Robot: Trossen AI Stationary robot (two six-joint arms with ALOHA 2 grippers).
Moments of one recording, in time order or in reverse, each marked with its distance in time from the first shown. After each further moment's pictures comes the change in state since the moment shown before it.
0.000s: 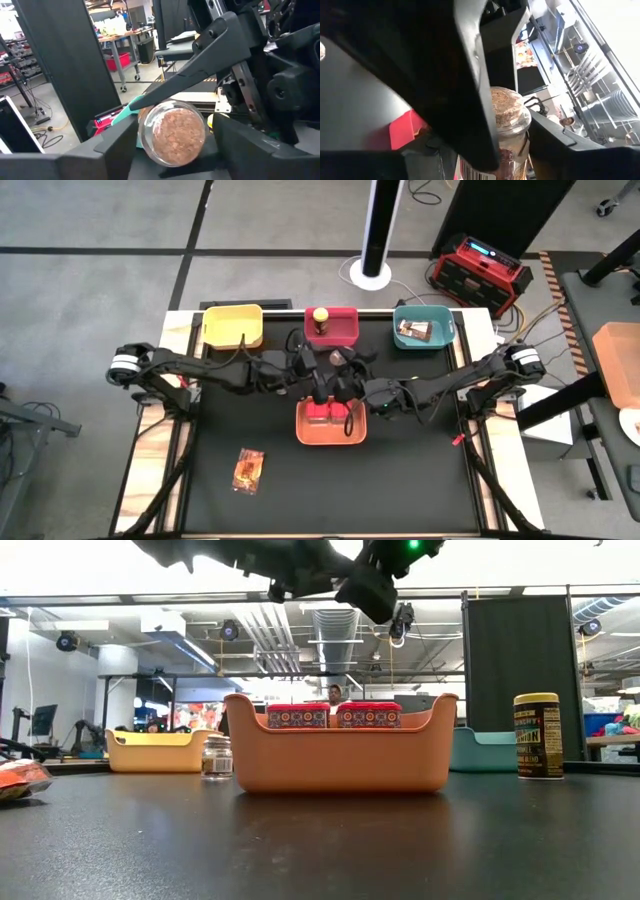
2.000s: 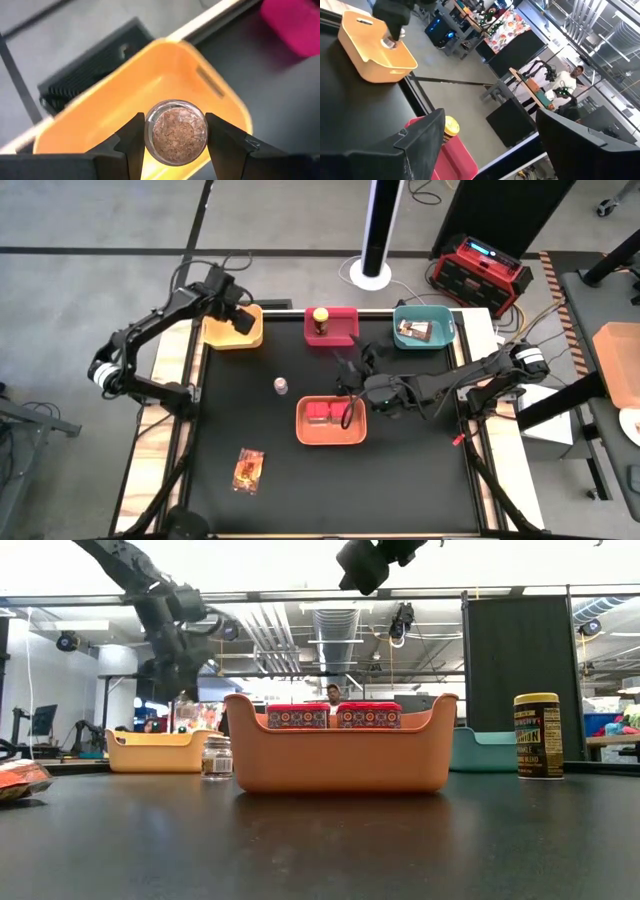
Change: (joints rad) left arm 1.006 -0.194 0.078 -1.238 0.332 -0.067; right arm -0.001 -0.031 0.073 -0.148 0.121 0.393
